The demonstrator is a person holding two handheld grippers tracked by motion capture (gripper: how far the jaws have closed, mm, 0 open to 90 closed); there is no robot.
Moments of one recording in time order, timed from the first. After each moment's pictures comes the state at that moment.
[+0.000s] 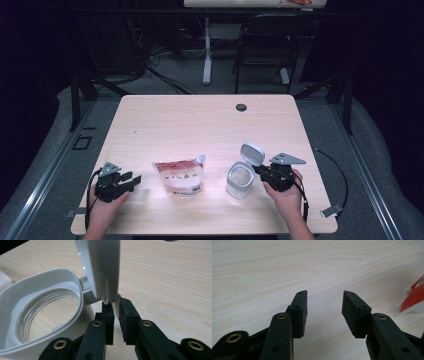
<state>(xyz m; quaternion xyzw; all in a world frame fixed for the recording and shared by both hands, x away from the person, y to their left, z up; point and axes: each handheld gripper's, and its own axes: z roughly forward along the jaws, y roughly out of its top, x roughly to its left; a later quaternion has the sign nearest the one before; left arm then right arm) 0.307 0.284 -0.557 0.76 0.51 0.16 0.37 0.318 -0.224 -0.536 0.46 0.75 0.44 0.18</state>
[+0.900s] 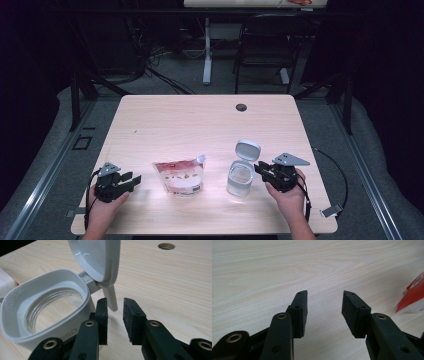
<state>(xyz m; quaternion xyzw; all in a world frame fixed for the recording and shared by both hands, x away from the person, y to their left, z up) 0.305 0.285 -0.554 0.76 0.51 0.15 0.38 0.311 -0.233 -0.530 0.45 0.75 0.45 0.20</state>
